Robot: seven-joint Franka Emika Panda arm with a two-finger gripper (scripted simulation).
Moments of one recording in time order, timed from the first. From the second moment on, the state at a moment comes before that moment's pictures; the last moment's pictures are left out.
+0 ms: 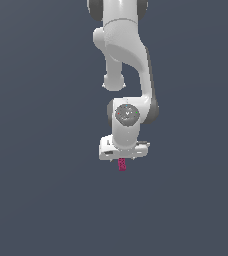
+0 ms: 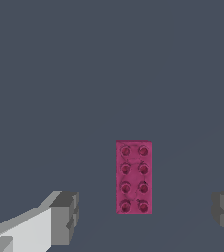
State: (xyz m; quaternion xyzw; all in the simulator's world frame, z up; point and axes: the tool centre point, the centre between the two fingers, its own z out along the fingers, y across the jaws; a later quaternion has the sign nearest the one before) arm 0.047 0.037 0.063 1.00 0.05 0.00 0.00
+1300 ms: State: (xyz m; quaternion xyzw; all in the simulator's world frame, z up) arm 0.048 0.037 0.012 1.00 0.05 0.00 0.00
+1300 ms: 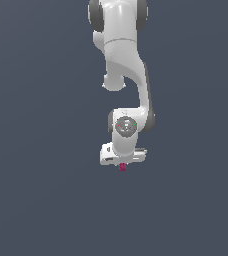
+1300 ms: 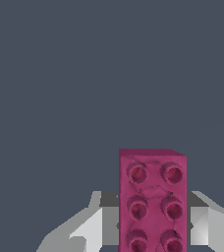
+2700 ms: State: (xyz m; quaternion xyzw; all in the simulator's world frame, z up) arm 0.088 -0.088 0.051 1.00 0.05 0.00 0.00
